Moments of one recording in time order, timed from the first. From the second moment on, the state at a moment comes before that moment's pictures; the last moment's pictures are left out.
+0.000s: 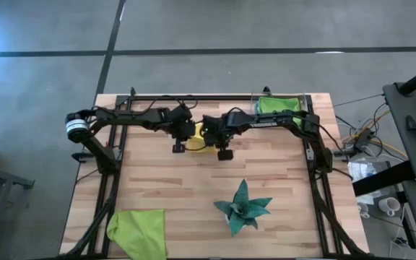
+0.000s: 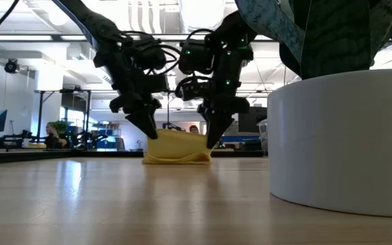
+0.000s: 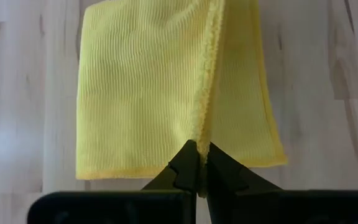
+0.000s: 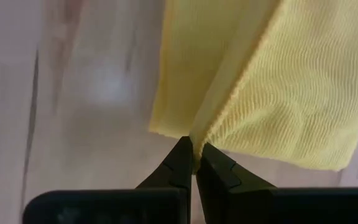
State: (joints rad) left arm 0.42 1.59 0.94 -0.38 0.10 0.48; right arm -0.22 2.10 1.59 -0.79 -0.01 -0.42
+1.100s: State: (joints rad) left arm 0.40 1.51 0.77 -0.13 0.08 0.29; right arm -0.24 2.09 1.53 -0.55 -0.05 -0.25
